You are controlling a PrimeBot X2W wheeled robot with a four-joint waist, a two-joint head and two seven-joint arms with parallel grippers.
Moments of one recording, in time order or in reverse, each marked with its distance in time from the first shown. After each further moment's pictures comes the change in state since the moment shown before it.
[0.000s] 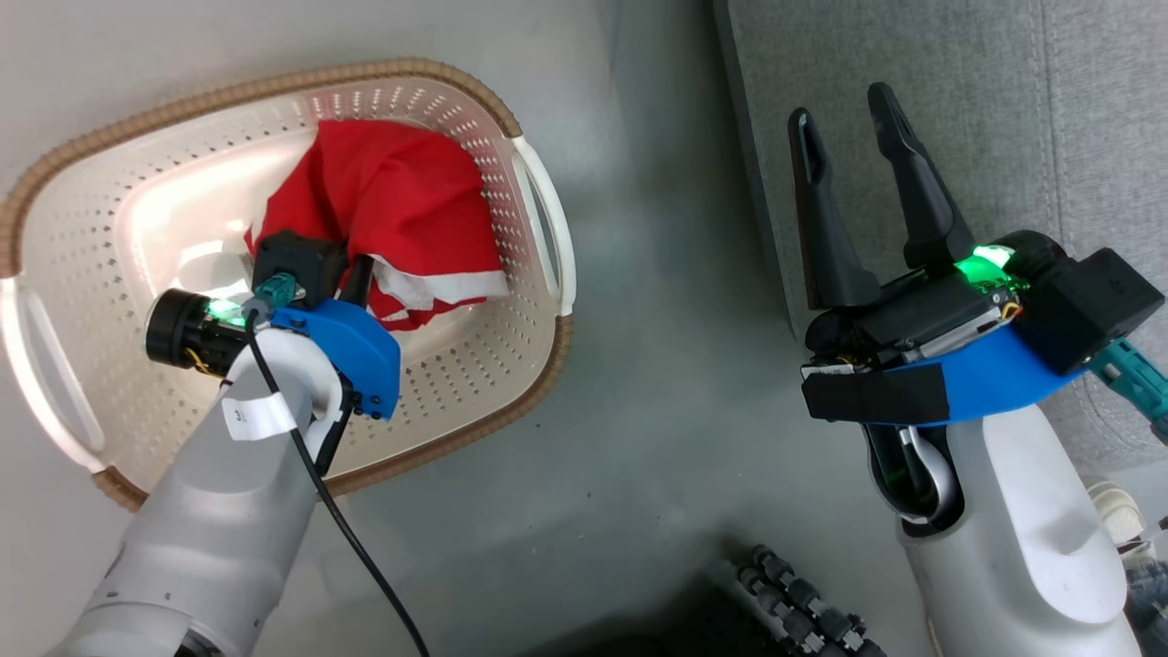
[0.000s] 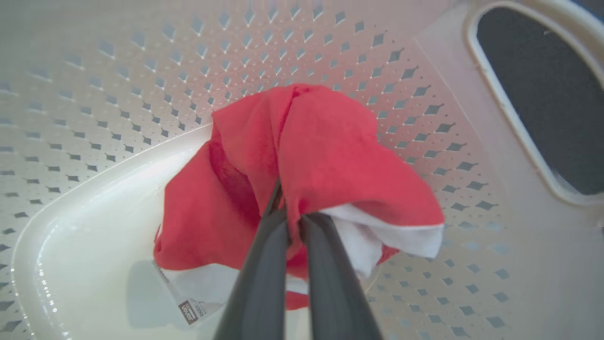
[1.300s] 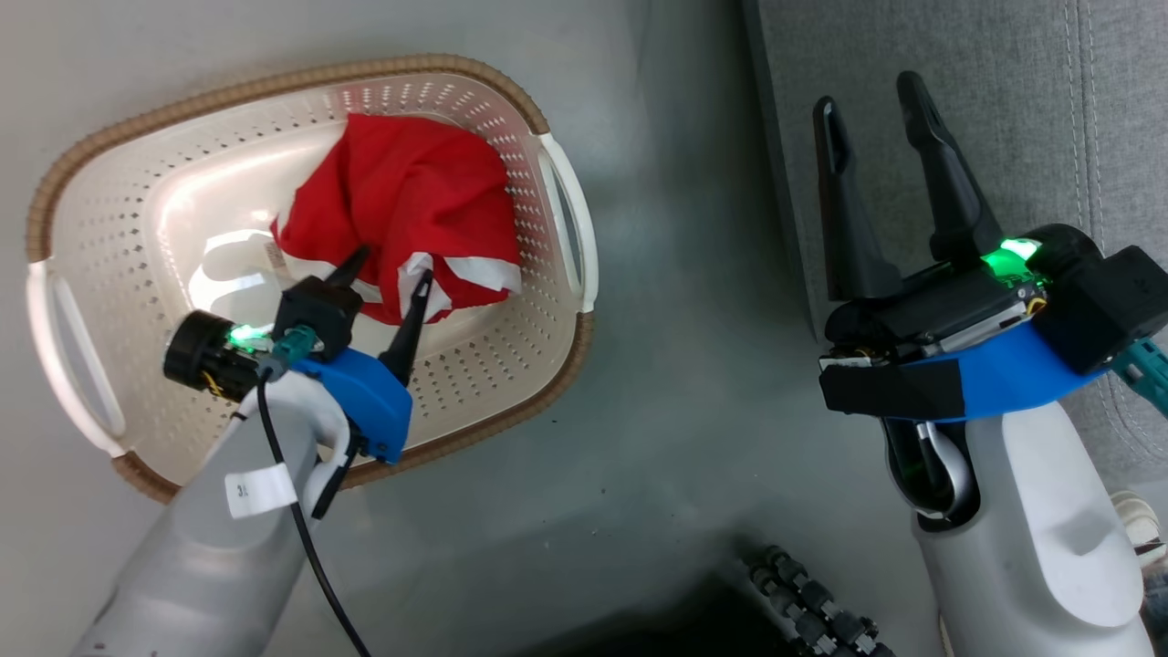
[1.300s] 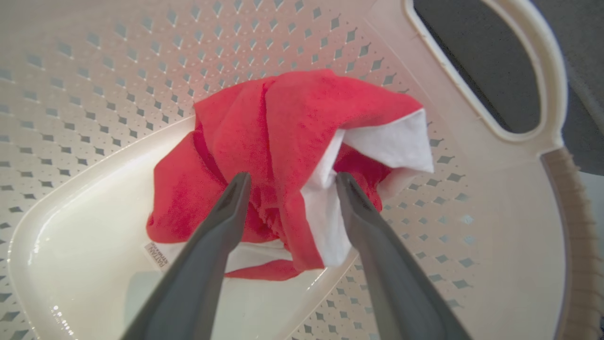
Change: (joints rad) left arm 0.142 0.062 -0.016 -0.239 0.068 -0.006 0.000; right arm 0.005 0.000 -0.043 -0.021 -0.053 0.000 0.015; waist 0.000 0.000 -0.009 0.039
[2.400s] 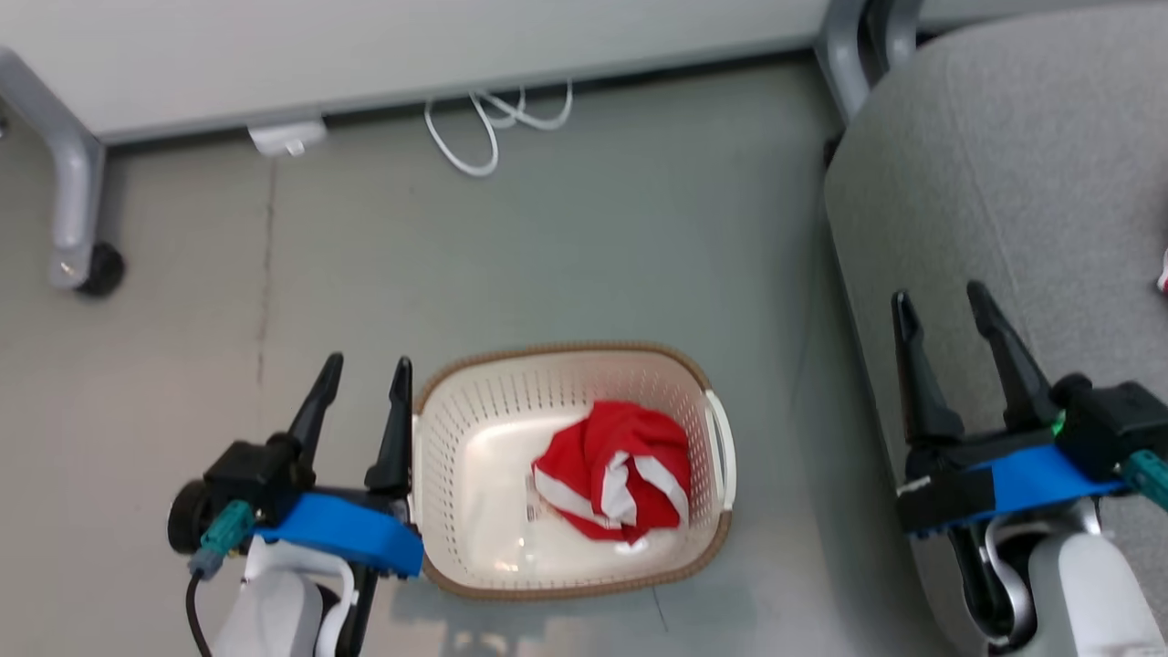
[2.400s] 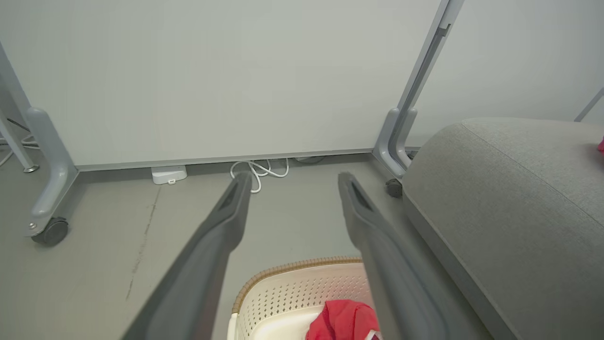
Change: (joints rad) left arm 0.509 -0.115 0.443 -0.511 0.057 0.000 0.000; right arm 0.315 0.000 -0.191 0.003 -0.120 0.000 0.138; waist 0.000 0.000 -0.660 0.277
